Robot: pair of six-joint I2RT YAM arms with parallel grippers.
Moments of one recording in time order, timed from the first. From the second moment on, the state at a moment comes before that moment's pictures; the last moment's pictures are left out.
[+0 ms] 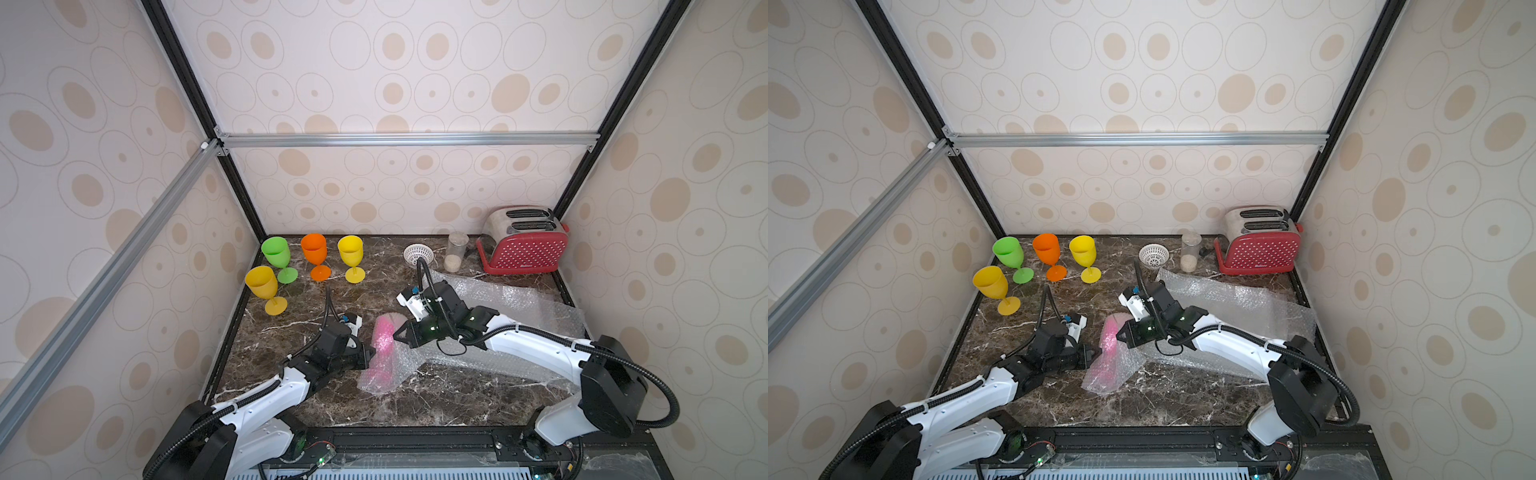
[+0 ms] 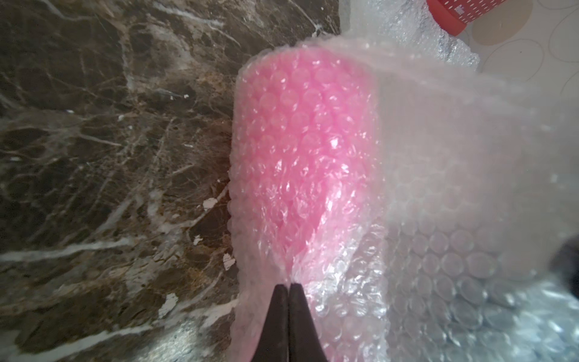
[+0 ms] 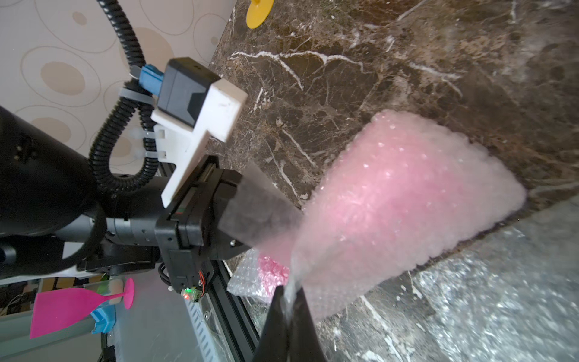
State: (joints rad) left arm -0.57 1.08 0.37 -0.02 0.24 -0.64; right arm 0.78 1.48 0.99 -0.27 -0.45 0.47
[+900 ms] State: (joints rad) left arm -0.46 1.04 0.43 -0.22 0.15 -0.59; right arm 0.67 1.33 0.76 -0.29 -0.40 0.51
